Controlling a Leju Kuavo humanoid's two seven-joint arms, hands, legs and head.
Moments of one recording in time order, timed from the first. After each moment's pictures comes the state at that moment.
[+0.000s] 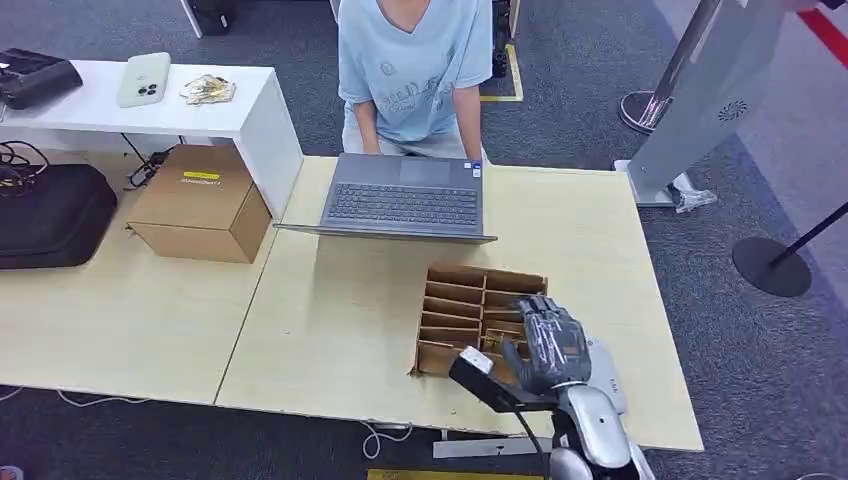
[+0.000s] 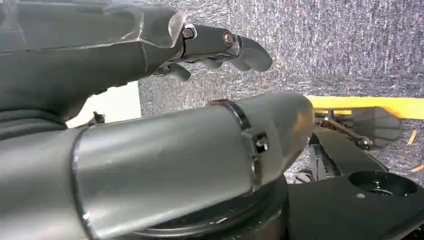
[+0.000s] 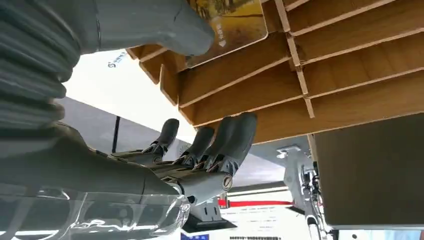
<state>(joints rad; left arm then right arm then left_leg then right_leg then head) -0.13 -0.04 -1.54 -0.15 1.54 0.11 -0.07 0.02 -0.09 0.33 -1.55 1.32 -0.05 0.17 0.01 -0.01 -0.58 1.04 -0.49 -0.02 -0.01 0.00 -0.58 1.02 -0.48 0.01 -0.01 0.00</state>
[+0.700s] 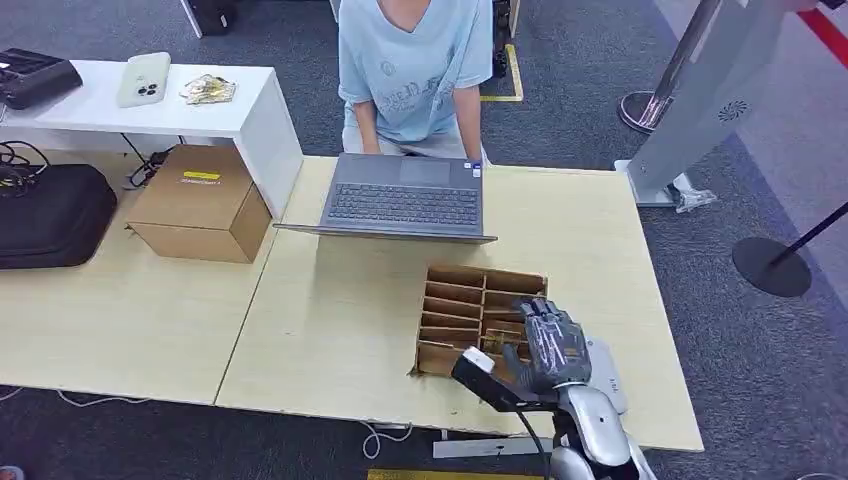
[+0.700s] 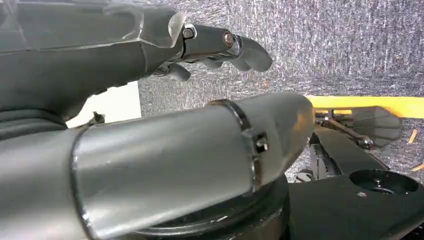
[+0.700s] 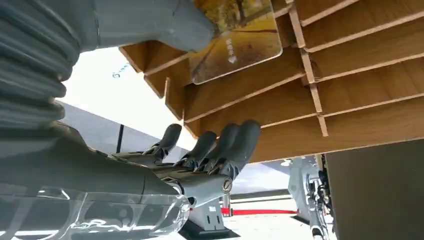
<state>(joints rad) -0.12 -0.04 -1.54 -0.15 1.53 0.11 -0.07 0.02 -0.11 0.34 -1.52 1.29 -0.06 0.19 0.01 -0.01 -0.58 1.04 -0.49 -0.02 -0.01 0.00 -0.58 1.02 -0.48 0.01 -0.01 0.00</state>
